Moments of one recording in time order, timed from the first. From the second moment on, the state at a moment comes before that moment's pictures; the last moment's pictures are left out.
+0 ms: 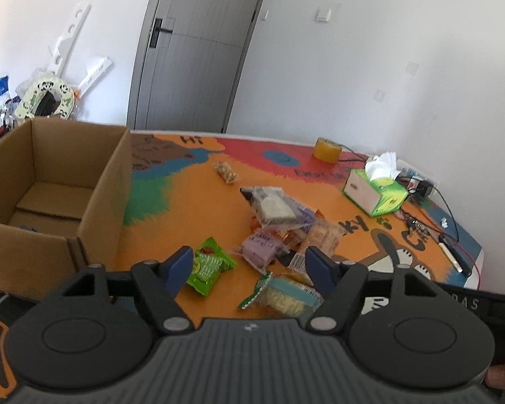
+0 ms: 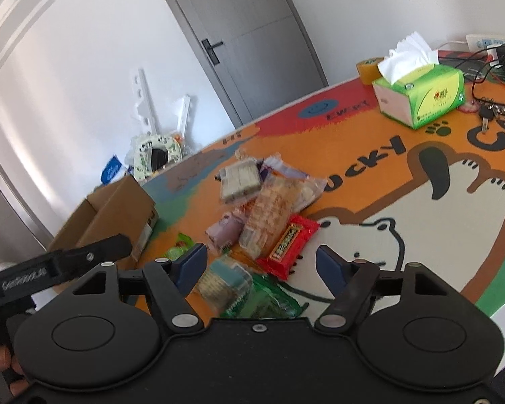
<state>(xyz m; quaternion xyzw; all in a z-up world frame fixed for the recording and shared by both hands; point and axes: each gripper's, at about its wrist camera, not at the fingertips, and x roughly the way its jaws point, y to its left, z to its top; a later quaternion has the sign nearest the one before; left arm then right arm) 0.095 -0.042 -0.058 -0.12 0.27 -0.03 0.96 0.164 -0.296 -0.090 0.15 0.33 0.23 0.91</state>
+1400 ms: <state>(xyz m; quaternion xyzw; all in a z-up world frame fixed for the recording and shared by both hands) 0.149 -0.037 -0.111 -0.08 0.31 0.02 0.95 0.188 -0.287 -0.118 0.08 0.35 0.20 0.91</state>
